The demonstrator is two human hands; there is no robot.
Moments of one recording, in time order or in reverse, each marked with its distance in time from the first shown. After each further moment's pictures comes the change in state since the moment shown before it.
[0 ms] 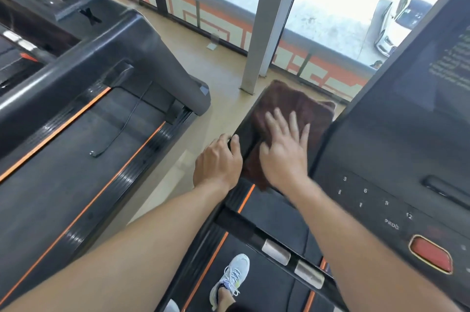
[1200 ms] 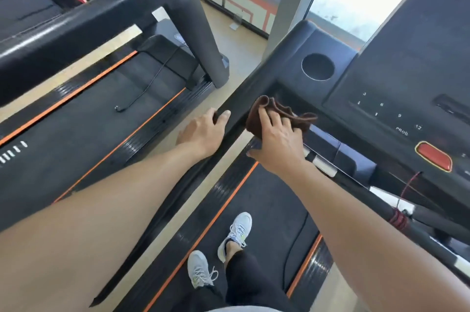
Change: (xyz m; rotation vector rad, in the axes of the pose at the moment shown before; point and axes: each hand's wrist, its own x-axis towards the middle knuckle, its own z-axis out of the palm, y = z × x) left_hand -0.145 -0.130 -0.028 0.000 -0.093 -0.120; right_hand -0.183 -0.027 0.061 -0.299 -0.168 -0.206
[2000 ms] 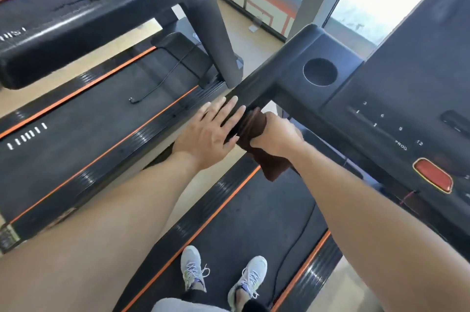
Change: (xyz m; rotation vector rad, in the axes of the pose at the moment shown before) left_hand -0.017 -0.005 0.030 0.764 0.329 0.650; right_hand 0.038 0.033 -0.020 0.276 -0.235 0.043
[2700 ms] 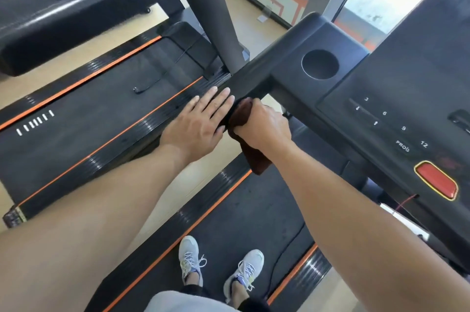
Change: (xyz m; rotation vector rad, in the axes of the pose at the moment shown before) left_hand 0.004 0.003 0.005 -0.061 0.020 -0.060; right_hand 0.017 -0.004 0.022 -0.015 0.226 -0.102
